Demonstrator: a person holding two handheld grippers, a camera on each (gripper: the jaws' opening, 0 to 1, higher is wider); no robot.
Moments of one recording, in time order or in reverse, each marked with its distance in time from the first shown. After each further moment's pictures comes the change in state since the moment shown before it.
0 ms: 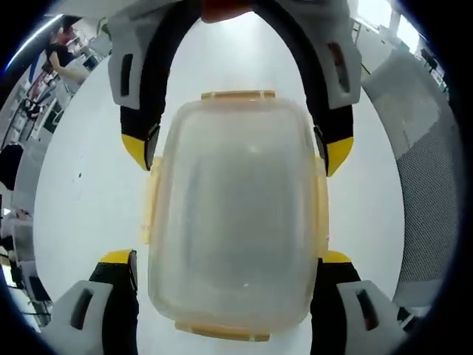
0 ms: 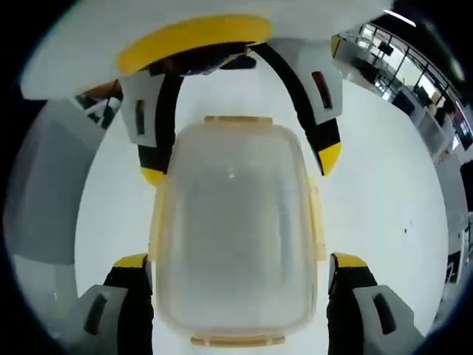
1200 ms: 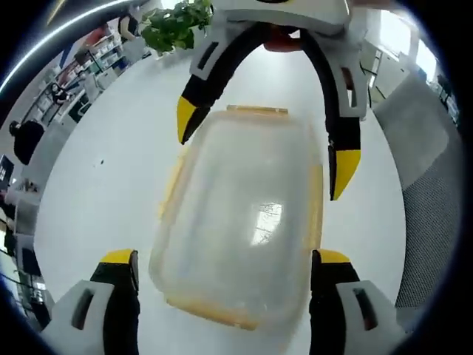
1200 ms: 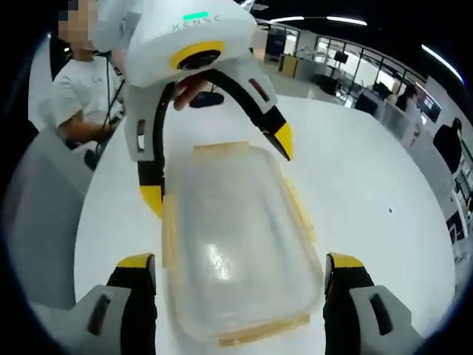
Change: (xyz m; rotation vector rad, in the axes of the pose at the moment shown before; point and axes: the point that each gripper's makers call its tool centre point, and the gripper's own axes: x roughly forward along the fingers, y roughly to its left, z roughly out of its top) left arm -0.013 0.004 -0.006 -0.171 -0.133 0.109; right arm -0.016 0.001 0.003 0.190 -0.230 -0.150
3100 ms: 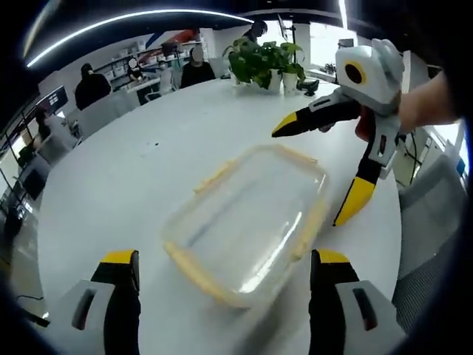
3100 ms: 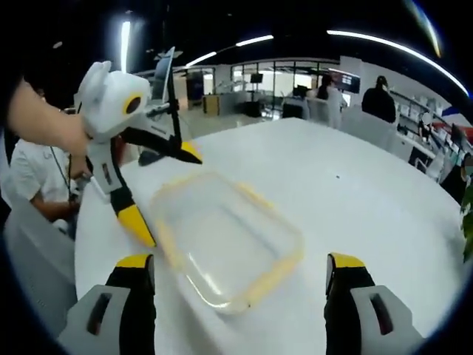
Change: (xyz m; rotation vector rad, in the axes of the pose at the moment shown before) left arm -0.030 -0.004 -0.008 -0.432 -0.249 0.196; right arm -0.041 -0.005 -0.007 0.388 -0.295 -0.286
